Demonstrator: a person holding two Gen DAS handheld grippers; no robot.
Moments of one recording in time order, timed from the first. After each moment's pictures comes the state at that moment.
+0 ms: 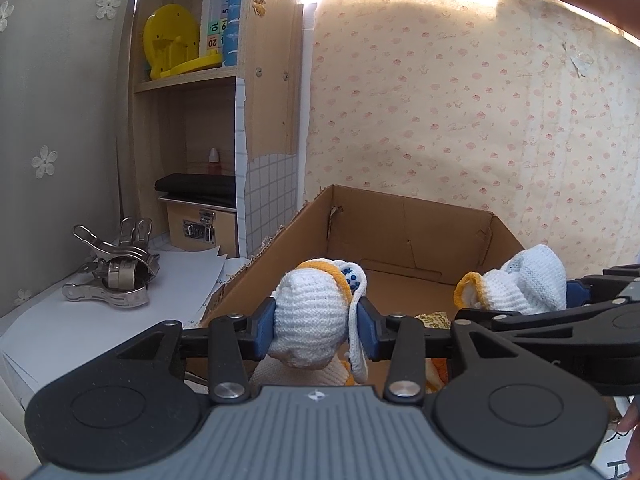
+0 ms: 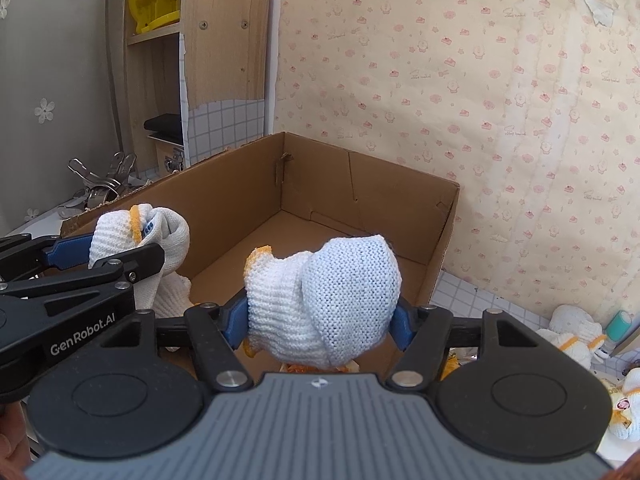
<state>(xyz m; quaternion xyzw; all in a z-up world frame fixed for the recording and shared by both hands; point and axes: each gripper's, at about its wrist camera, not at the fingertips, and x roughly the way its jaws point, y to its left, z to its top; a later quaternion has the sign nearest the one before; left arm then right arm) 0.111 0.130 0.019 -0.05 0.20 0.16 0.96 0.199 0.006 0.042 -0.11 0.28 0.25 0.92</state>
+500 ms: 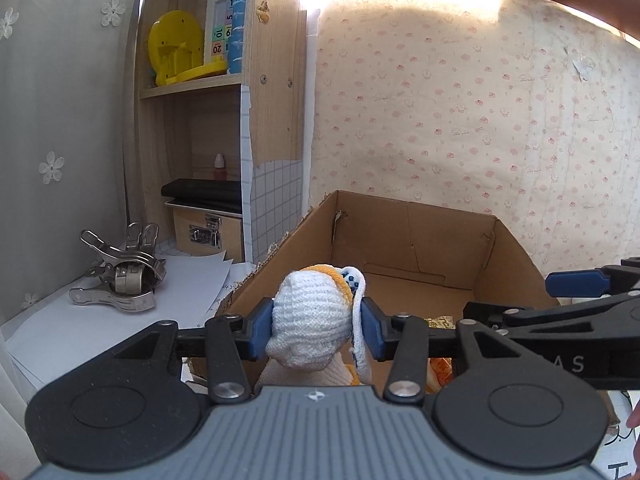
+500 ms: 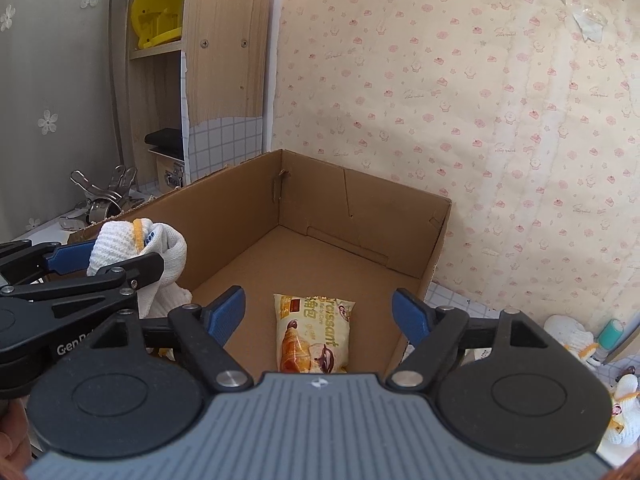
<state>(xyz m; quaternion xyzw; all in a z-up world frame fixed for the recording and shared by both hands) 0.106 0.130 0.023 -0.05 0.19 0.17 0.96 0.188 -0.002 0.049 -0.11 0.25 0.25 0.93</state>
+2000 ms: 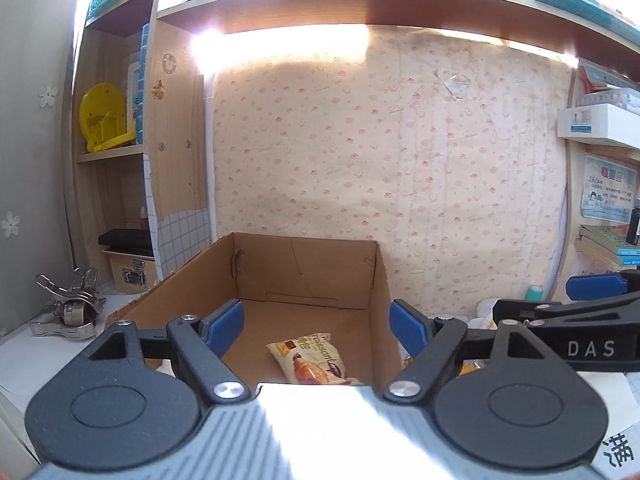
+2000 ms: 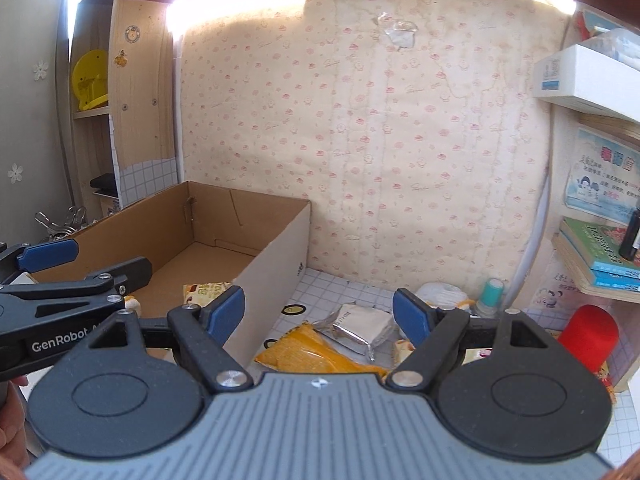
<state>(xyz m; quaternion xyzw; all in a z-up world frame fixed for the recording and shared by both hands) 0.076 0.021 0.046 -0.01 0.14 0.09 0.99 0.128 -0.149 0.072 -0.05 0.21 0.15 0.96</state>
